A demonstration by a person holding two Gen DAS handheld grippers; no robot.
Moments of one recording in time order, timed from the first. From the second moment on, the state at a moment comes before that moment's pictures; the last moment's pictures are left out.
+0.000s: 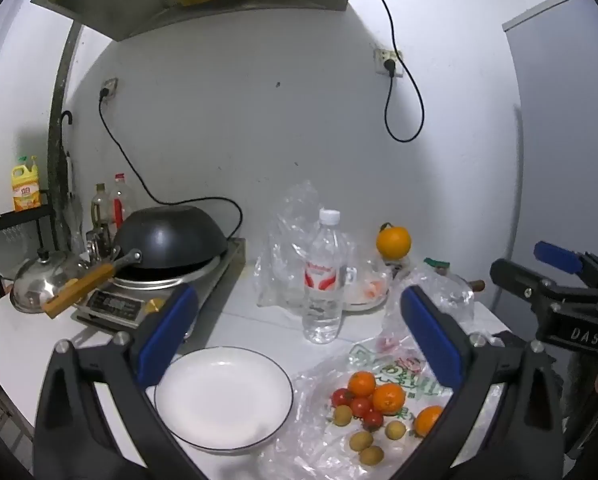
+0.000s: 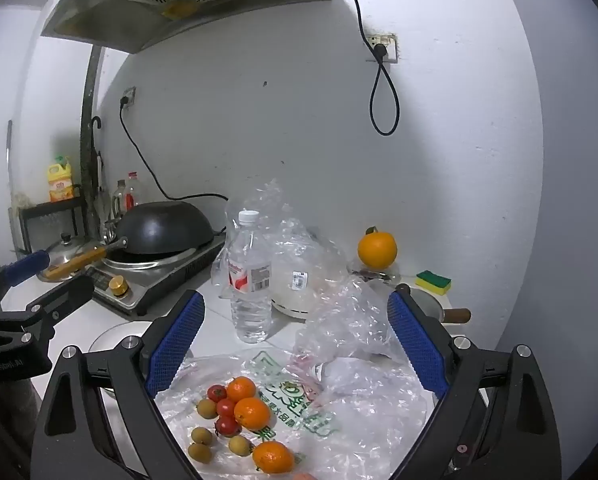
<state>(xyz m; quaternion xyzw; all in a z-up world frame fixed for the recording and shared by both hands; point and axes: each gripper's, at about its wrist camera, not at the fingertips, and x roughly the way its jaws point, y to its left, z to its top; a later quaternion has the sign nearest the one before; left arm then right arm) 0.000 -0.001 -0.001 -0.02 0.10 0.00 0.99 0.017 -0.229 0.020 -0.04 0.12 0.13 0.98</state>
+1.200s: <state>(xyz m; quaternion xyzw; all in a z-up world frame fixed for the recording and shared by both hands) -0.003 -0.007 0.003 -0.01 0.10 0.00 0.99 0.015 -0.239 0.015 -0.03 0.12 0.12 0.98</state>
